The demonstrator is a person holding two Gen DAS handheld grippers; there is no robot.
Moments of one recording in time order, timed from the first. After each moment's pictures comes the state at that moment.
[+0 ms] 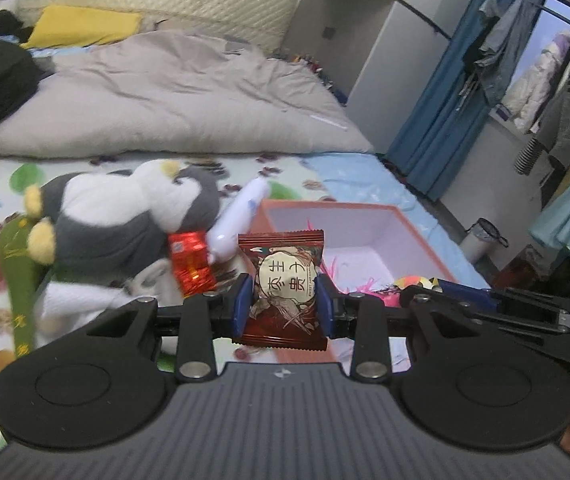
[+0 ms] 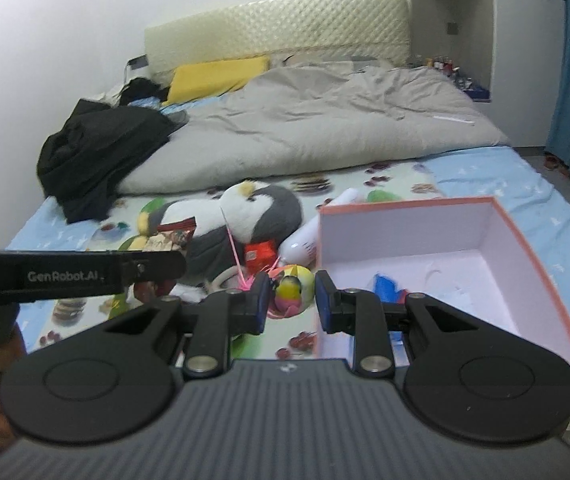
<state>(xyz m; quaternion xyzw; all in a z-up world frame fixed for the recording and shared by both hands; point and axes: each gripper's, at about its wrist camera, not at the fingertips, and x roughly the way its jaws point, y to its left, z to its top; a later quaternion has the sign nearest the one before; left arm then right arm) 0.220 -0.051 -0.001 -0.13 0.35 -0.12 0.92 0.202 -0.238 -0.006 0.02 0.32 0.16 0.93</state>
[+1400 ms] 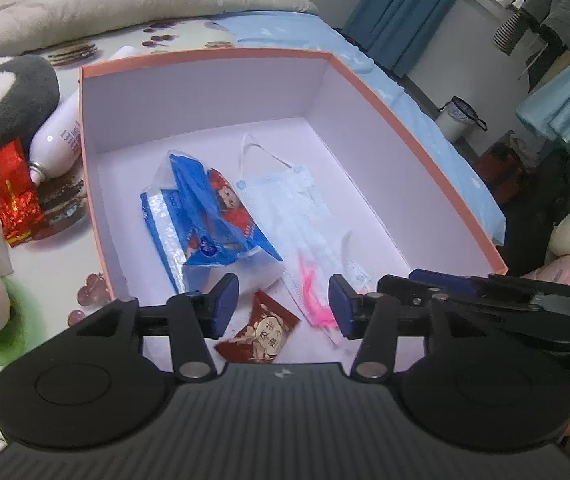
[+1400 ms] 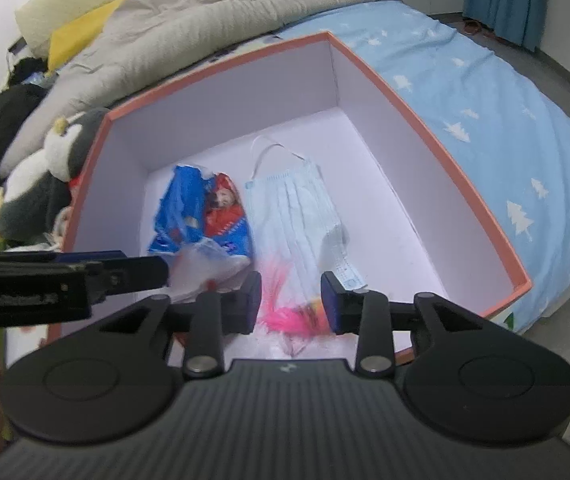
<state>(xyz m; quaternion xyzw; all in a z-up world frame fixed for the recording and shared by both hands) 0.332 -0.238 -0.140 -0.07 0.50 -0.20 0.84 0.258 -0.391 -0.128 0.10 0.47 0.04 0.88</state>
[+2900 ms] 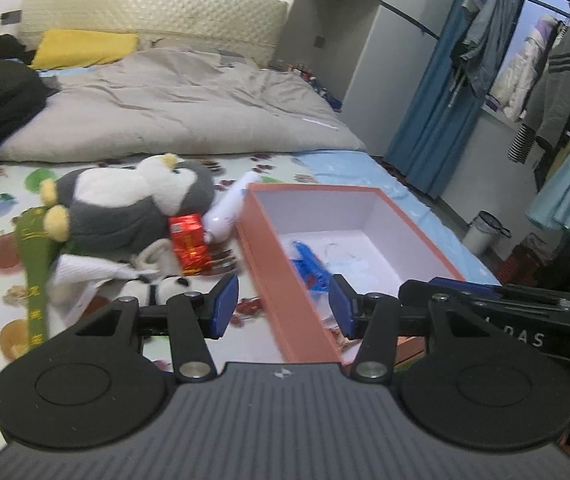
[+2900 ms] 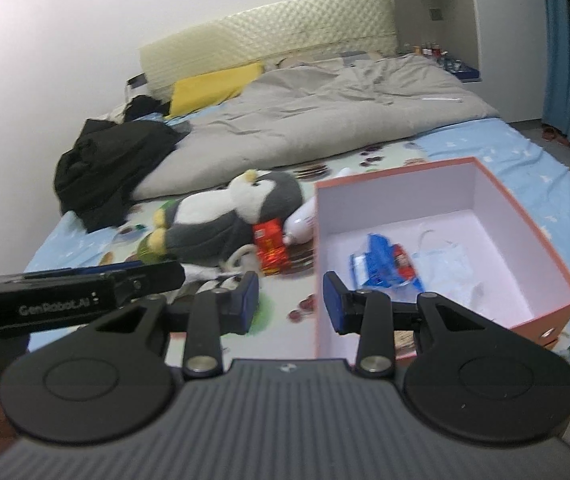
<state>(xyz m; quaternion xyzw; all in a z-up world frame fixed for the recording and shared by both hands) 0.122 -0.066 -0.005 -0.10 0.32 -0.11 0.93 0.132 -0.265 -0.014 0.08 0.32 0.17 0.93</state>
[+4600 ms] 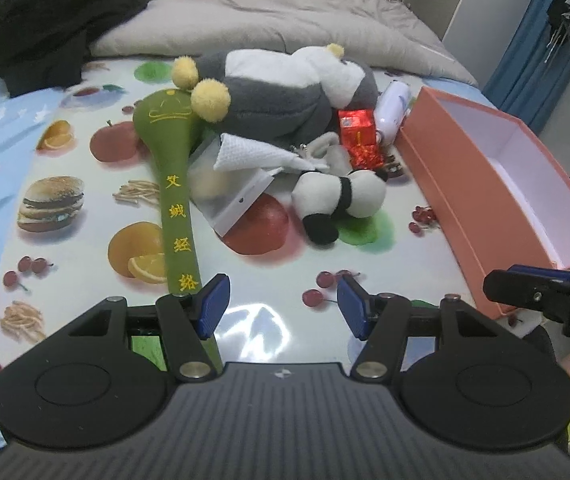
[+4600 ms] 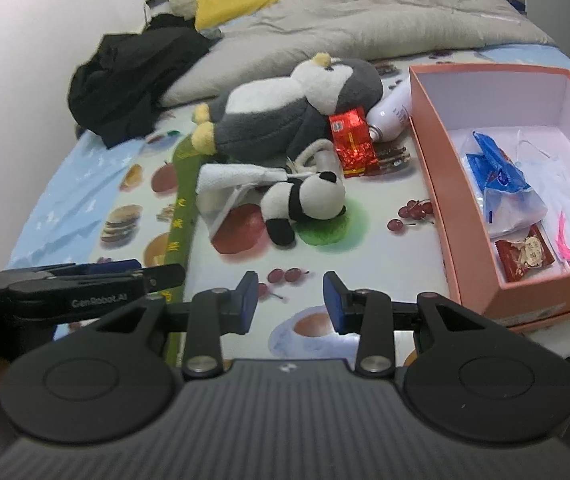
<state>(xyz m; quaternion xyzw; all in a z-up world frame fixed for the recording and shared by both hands) 0.144 0.077 -0.125 -0.09 0.44 -0.01 0.89 0.148 -0.140 -0.092 0.06 0.44 0.20 0.88</state>
